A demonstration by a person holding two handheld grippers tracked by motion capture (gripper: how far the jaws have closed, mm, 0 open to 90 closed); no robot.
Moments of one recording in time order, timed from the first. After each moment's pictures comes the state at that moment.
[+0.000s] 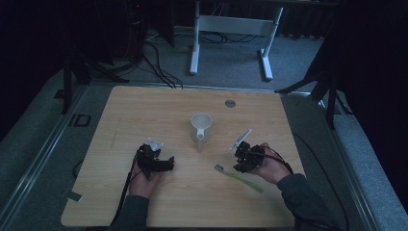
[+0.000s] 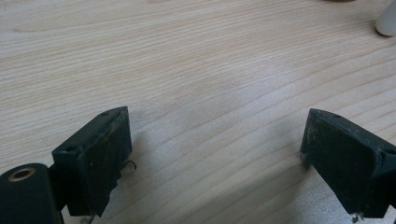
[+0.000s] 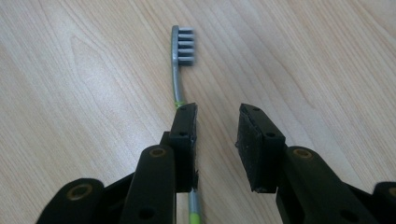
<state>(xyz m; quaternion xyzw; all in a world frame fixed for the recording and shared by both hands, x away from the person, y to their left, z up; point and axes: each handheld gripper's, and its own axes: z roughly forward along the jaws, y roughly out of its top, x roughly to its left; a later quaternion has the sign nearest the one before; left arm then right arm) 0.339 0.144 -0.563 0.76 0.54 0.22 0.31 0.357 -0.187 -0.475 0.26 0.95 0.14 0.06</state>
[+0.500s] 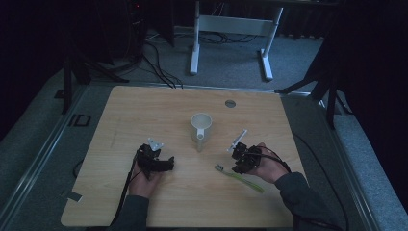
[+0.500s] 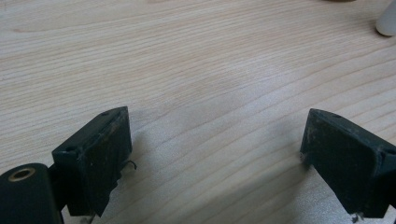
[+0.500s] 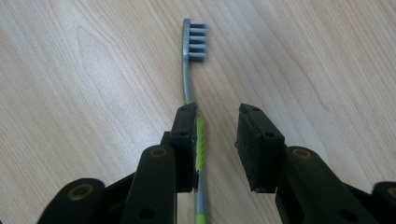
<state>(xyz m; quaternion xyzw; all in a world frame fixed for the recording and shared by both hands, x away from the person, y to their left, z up) 0.339 0.144 -0.563 0.76 0.54 0.22 0.31 0.358 -0.179 -0.479 0.24 0.96 0.12 0.05</state>
